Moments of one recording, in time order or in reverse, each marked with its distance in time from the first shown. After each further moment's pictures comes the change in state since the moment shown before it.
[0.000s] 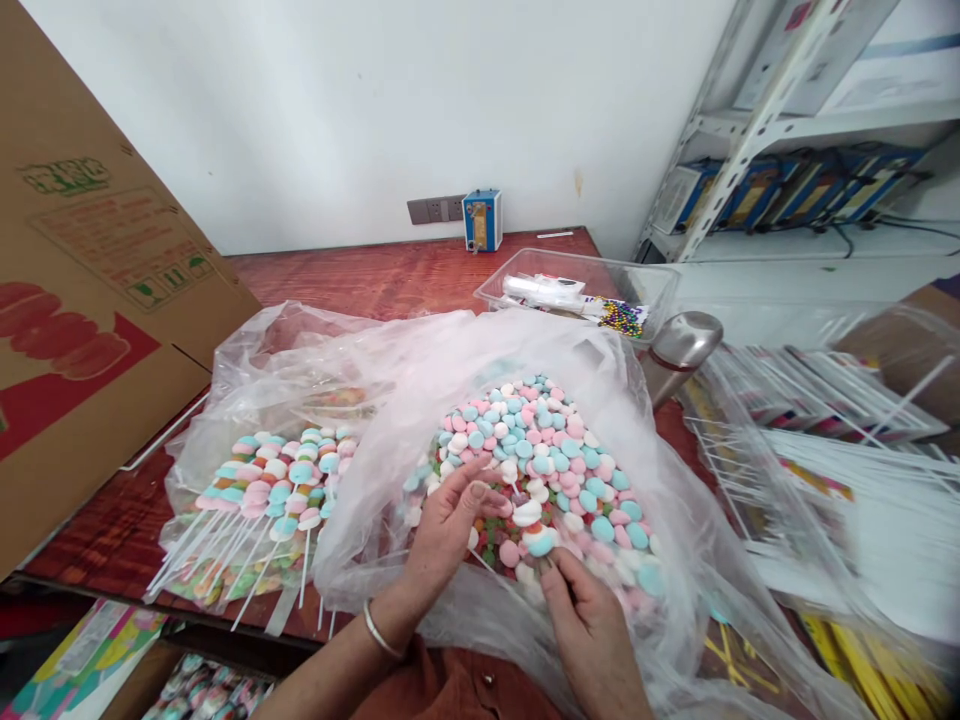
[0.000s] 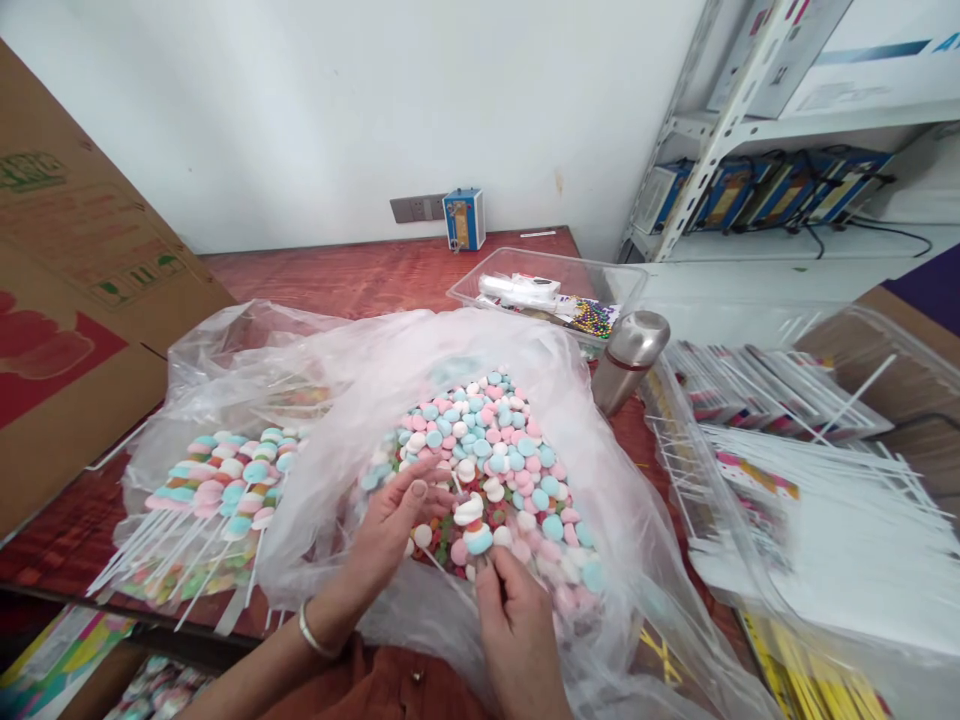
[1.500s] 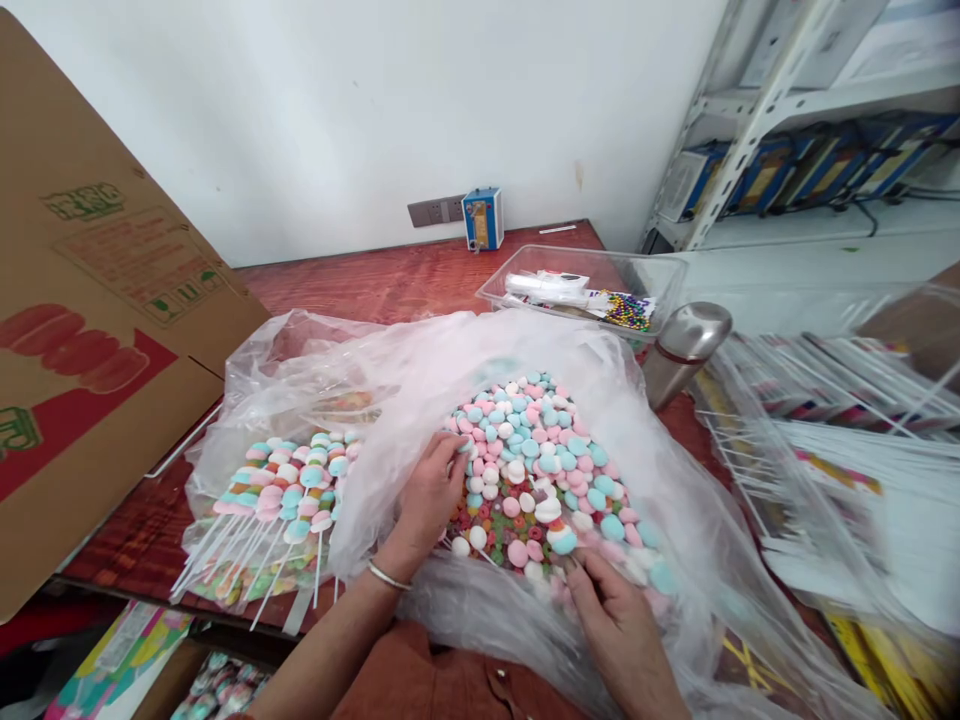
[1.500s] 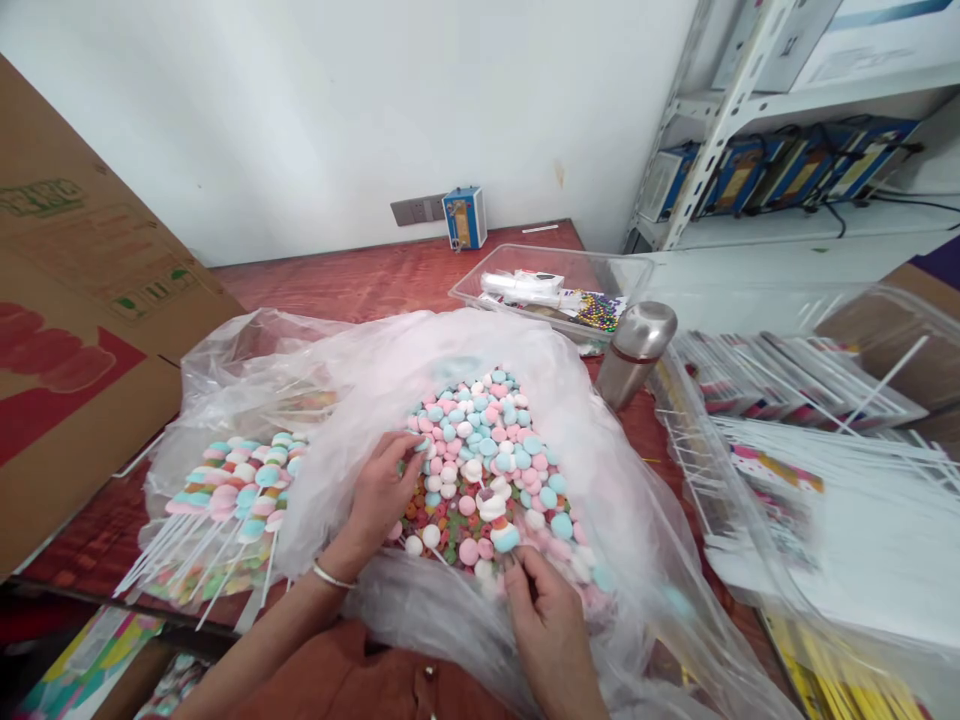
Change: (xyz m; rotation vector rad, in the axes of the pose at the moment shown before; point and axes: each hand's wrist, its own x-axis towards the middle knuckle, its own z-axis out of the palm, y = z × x) left_hand 0.040 -0.003 -0.039 0.971 0.200 0.568; right_hand 0.004 0.031 -0.012 -0.028 -0.021 0.054
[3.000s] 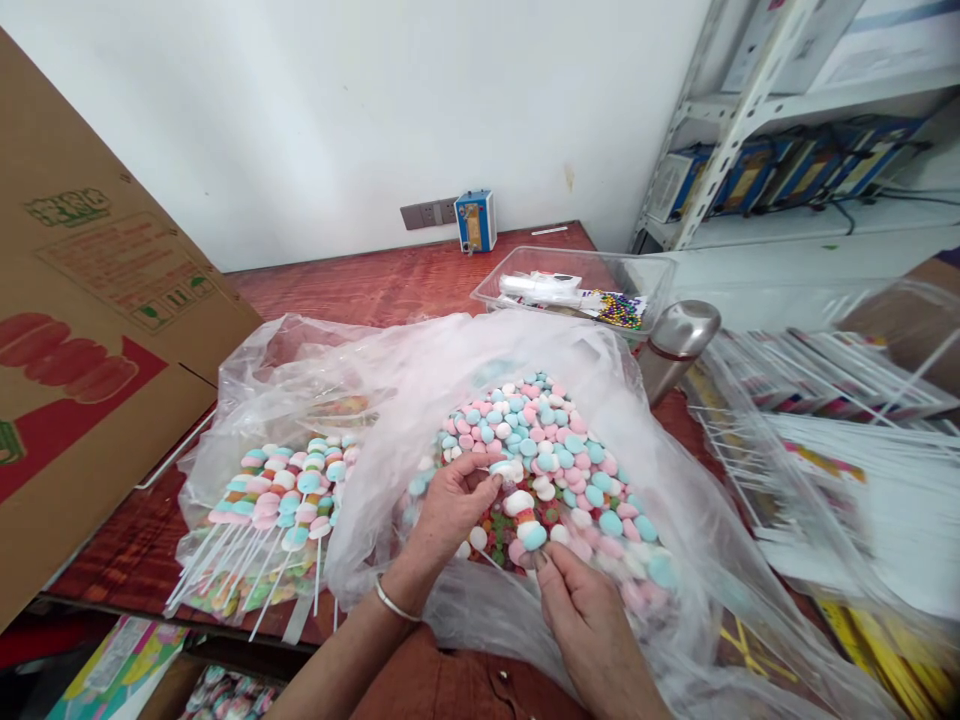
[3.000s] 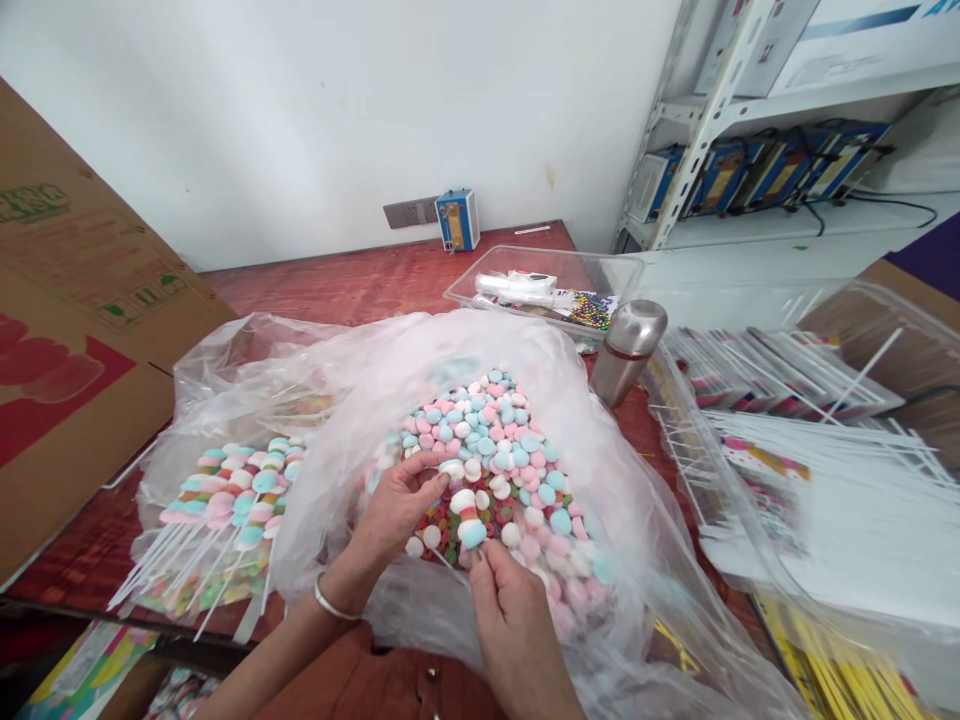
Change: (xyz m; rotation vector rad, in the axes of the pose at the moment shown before) left_hand -0.002 0.043 0.004 -0.933 -0.254 -0.604; right_hand -0.003 -0.052 0.012 0.044 -0.061 -0.043
